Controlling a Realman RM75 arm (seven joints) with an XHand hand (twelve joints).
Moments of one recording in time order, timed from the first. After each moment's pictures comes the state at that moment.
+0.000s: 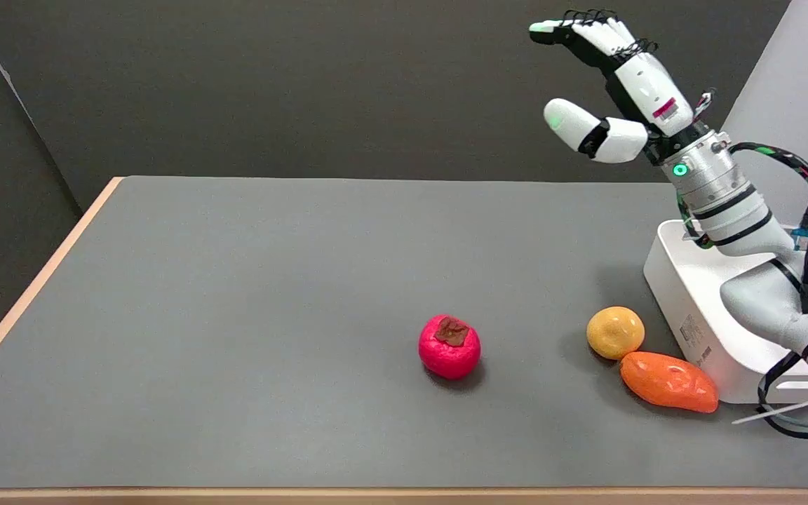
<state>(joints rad) 0.17 -0.83 -1.48 1.20 -0.03 0.92 1.20</state>
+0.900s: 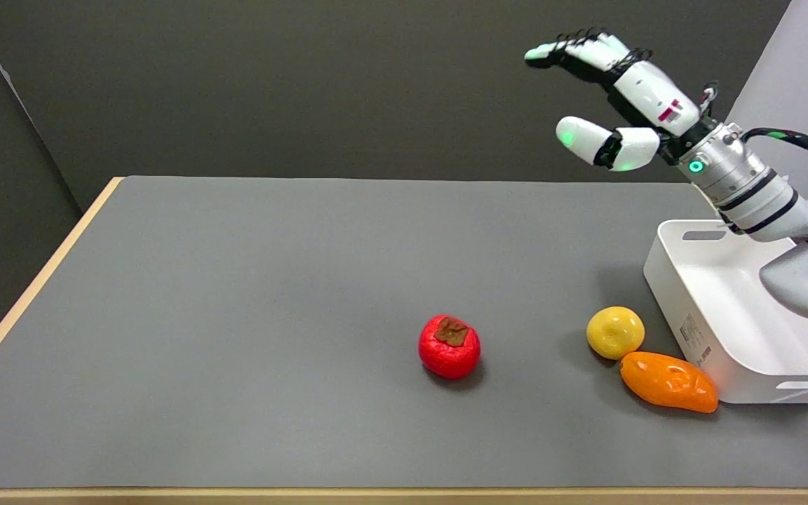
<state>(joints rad) 0.21 -0.68 -1.55 1.11 -0.10 0.97 1.33</state>
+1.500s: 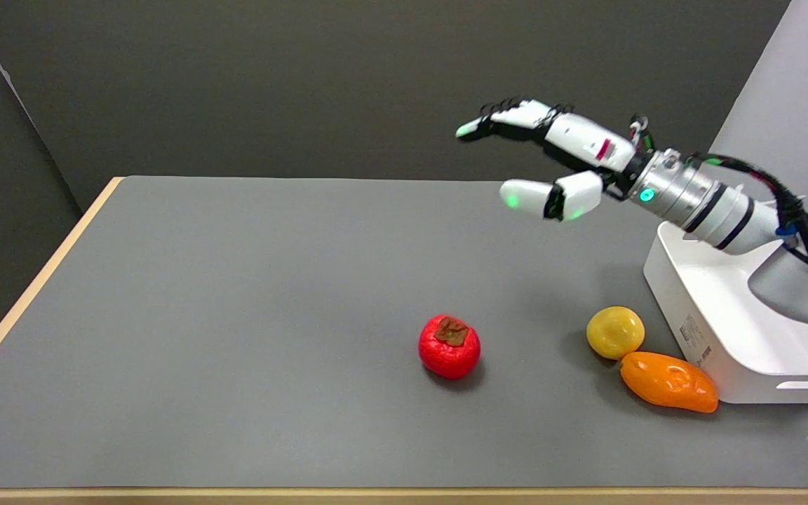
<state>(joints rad) 0.14 -0.60 -1.69 1.36 -0.22 0.75 1.55</state>
